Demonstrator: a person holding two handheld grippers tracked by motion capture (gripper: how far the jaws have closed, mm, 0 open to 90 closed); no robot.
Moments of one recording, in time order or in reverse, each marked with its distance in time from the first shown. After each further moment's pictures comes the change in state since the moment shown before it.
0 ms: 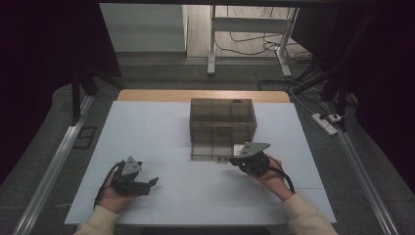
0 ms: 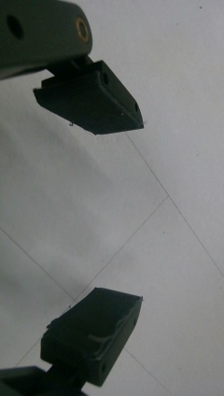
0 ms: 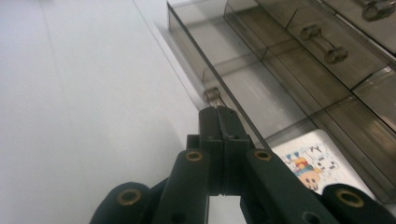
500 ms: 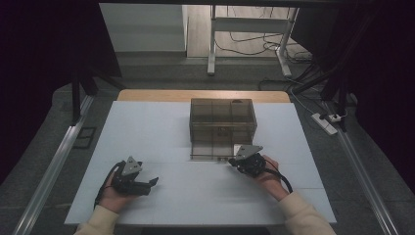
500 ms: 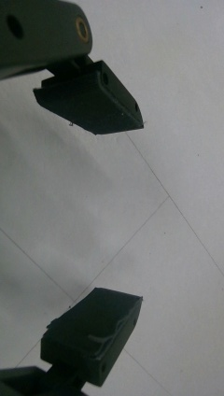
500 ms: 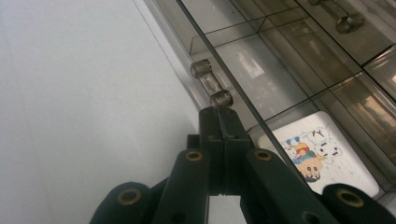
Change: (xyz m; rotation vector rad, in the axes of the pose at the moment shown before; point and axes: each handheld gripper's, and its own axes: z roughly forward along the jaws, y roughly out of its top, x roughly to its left) left arm 0.000 0.000 0.001 0.006 0.002 0.004; right arm 0.001 -0.007 0.019 0.067 -0.055 -0.020
